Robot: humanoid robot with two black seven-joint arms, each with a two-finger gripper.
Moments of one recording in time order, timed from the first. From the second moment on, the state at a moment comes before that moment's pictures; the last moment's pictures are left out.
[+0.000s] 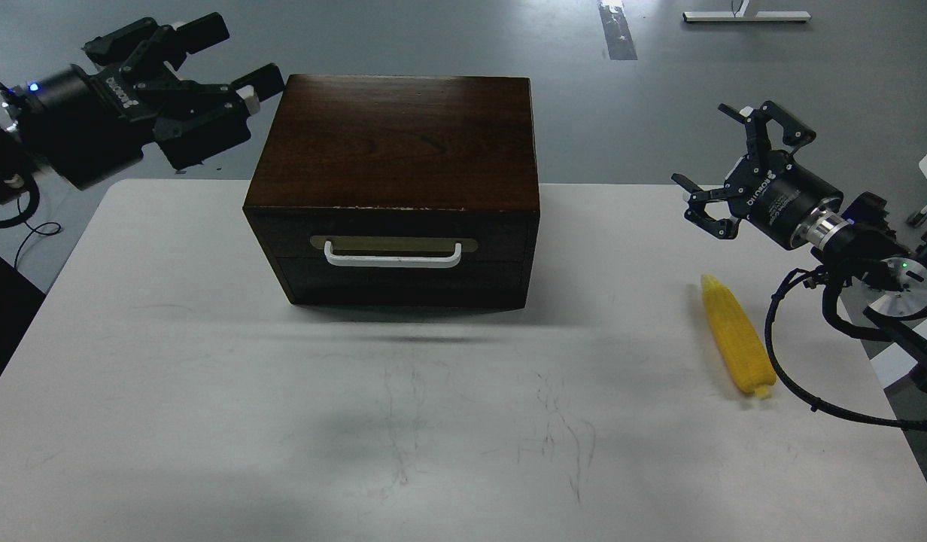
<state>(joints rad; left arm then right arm) -0.82 1.05 -0.63 -1.58 1.80 0.19 -0.49 0.77 -0.62 0.51 0.92 0.18 0.44 0.11</state>
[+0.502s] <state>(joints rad) -1.03 0.95 -0.32 -1.60 2.11 0.19 -0.49 0.76 -0.62 0.51 0.92 0.18 0.44 0.11</state>
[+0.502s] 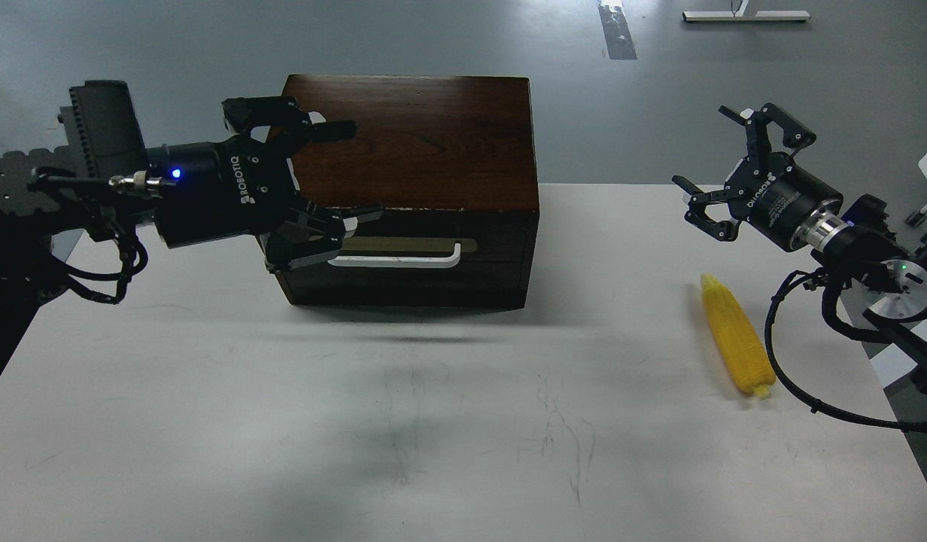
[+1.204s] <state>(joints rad) -1.06 0.79 -0.18 -1.45 2.18 0.19 -0.49 0.75 -0.62 0.51 0.92 0.18 0.44 0.11</state>
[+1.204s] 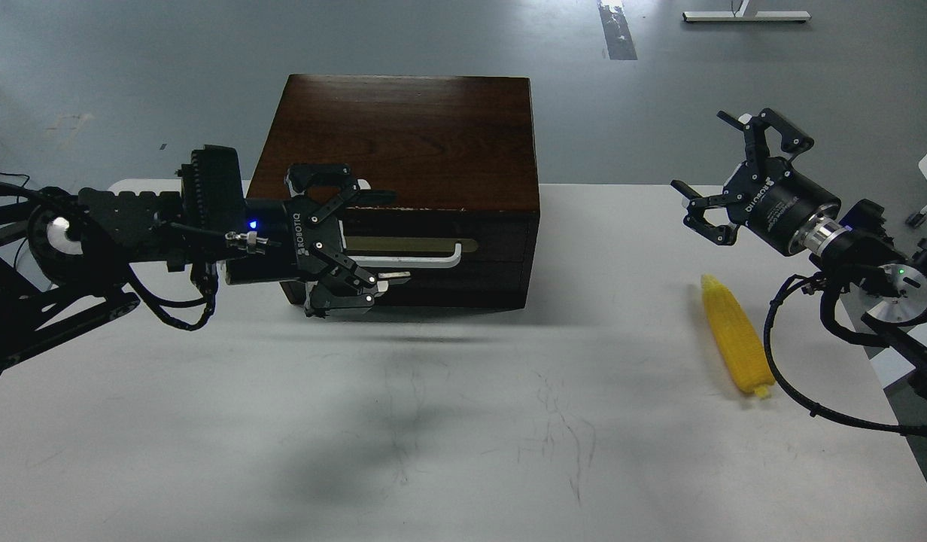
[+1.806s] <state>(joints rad) -1.09 0.71 -0.13 -1.38 2.18 0.19 -0.49 0.75 -0.62 0.51 0.92 0.18 0.44 0.11</state>
